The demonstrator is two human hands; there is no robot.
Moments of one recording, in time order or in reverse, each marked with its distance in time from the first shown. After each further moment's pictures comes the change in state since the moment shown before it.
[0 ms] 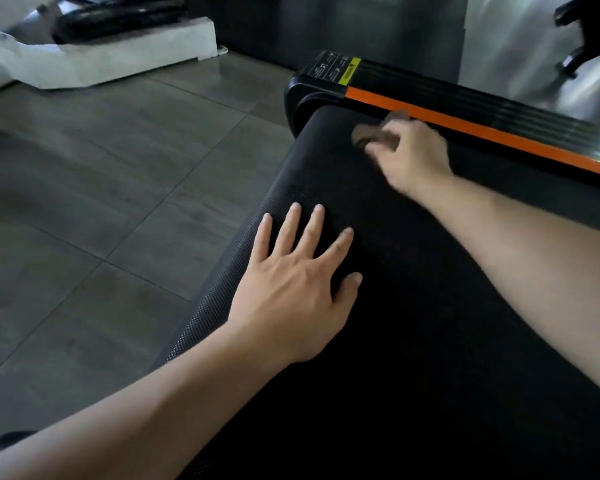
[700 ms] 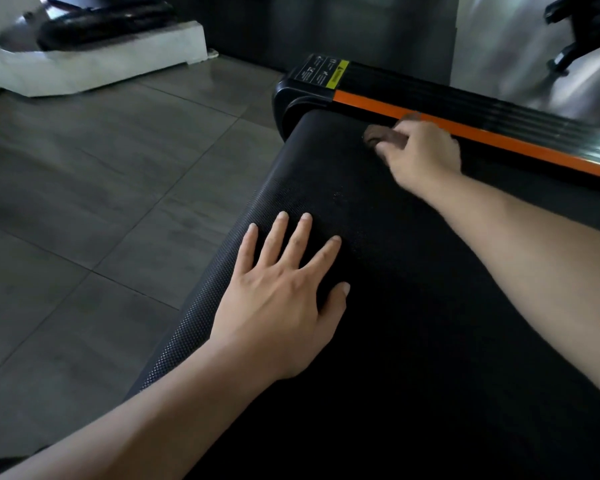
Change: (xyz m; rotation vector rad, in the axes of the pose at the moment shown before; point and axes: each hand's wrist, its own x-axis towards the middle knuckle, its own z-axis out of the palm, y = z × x) left_hand 0.001 0.000 0.001 0.011 0.015 -0.007; right_hand 0.014 0.032 -0.002 -0.058 0.039 0.161
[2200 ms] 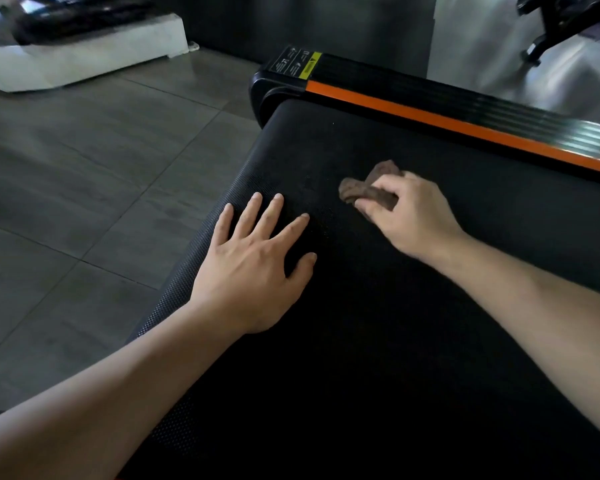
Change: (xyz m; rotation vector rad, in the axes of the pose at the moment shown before) left_hand 0.000 0.001 0.000 0.010 -0.009 -0.028; right_hand -0.124 0.025 -0.051 0.118 -0.134 -0.243
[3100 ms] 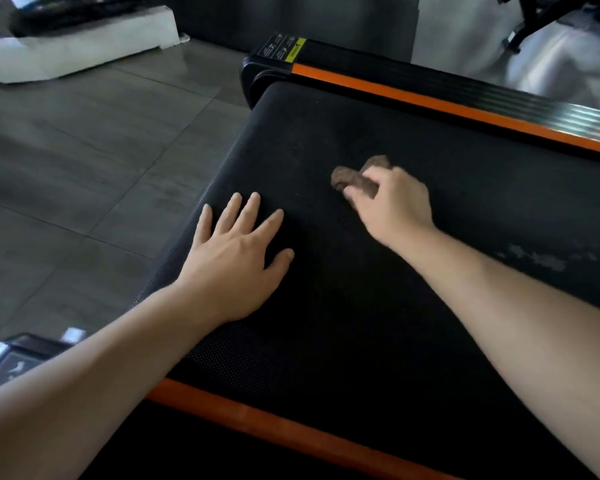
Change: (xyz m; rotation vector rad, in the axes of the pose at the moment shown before) left_hand -0.059 0.007 -0.013 -0.031 -0.118 -0.018; right_hand -0.053 -0.031 -0.003 -0.078 0.064 0.207
